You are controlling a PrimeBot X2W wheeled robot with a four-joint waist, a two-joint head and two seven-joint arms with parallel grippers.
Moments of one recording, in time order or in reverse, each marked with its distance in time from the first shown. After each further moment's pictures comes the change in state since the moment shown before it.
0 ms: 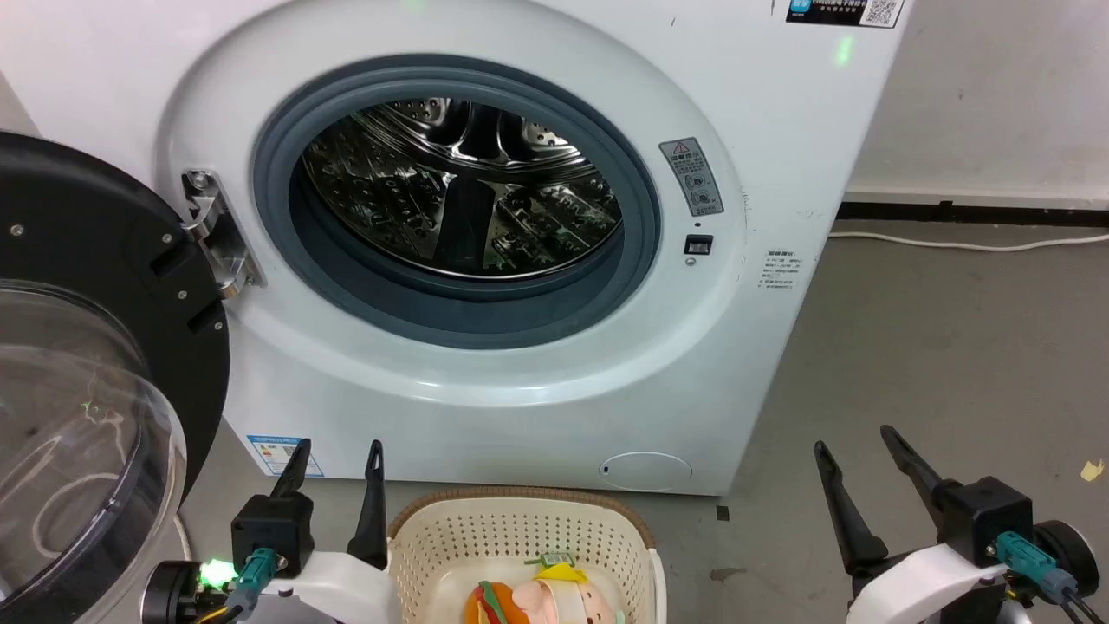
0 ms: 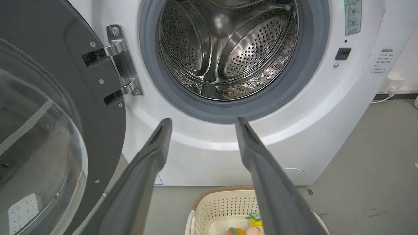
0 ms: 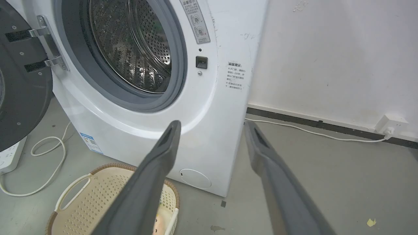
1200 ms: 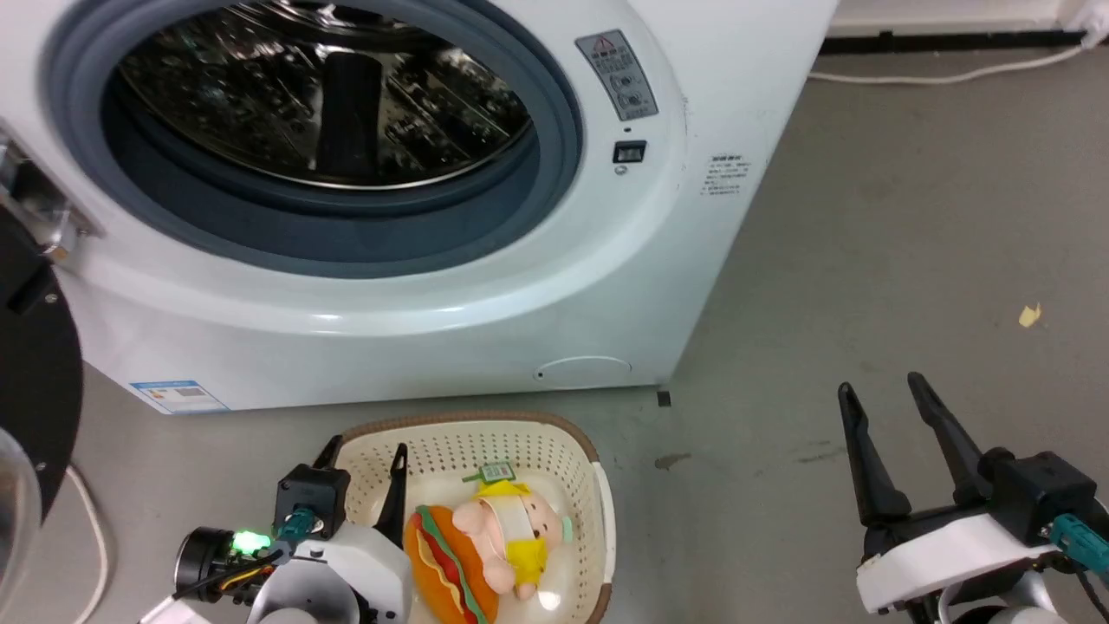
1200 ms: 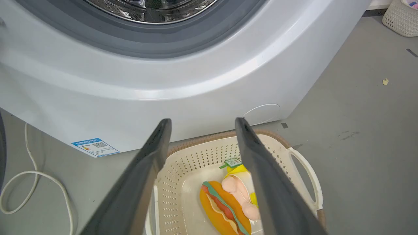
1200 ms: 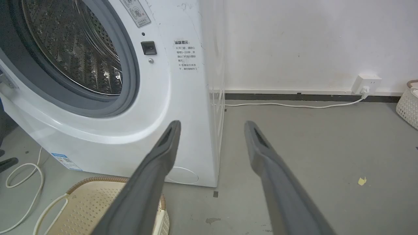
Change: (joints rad) left arm -0.147 0.051 -0.060 0.280 -0.007 -0.029 -0.043; right arm -0.045 0.000 -0.006 -0.041 0.112 0.000 -0.074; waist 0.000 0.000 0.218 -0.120
